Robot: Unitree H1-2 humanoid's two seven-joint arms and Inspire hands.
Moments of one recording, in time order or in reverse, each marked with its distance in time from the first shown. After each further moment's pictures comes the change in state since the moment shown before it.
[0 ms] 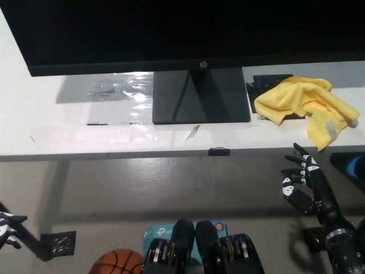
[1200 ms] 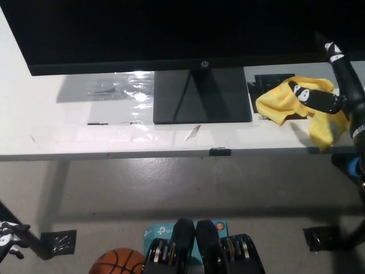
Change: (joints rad) left_arm 0.028 -0.009 -0.009 0.000 -0.004 0.001 -0.001; right_arm -0.423 -0.161 0.004 -0.018 -0.079 0.255 0.123
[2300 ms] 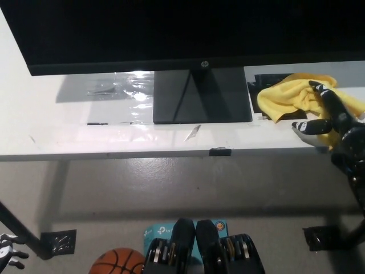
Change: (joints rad) left_arm 0.049 -0.010 0.007 -0.009 -0.005 0.001 0.000; right_arm -0.099 -0.048 0.130 0.441 -0.091 -0.032 -0.013
